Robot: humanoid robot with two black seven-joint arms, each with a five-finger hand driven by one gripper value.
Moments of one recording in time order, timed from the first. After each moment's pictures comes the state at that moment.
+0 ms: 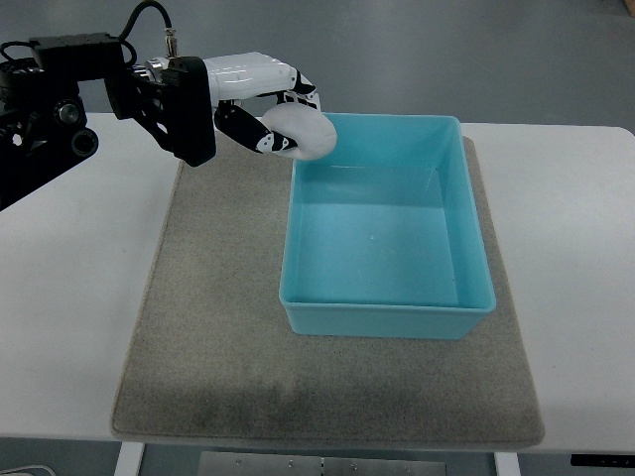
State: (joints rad) left arm -1.16 0.60 -0.41 -1.24 1.53 -0.22 -0.33; right arm 0.00 0.00 0.03 0.13 -0.11 0.20 0.01
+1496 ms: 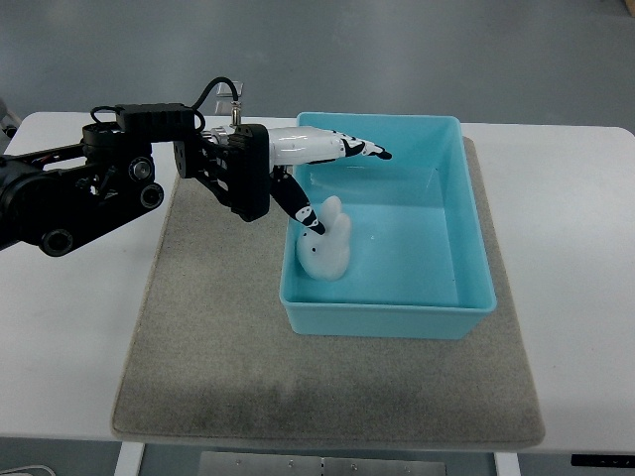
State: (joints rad) left arm -1.08 0.46 -0.36 -1.18 1.47 -0.22 -0.33; right arm 0.00 0.00 0.03 0.13 -0.11 0.20 0.01
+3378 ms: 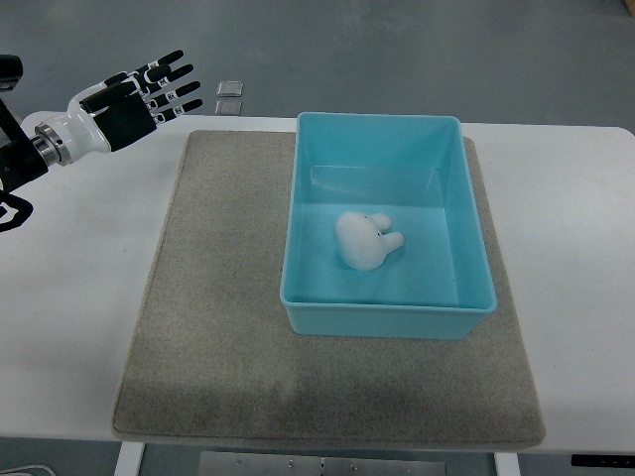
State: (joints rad) left arm -0.92 0.65 -0.38 -0.80 -0.43 -0.61 0.05; right arm 0.00 0.00 0.03 0.13 -0.11 0.20 0.01
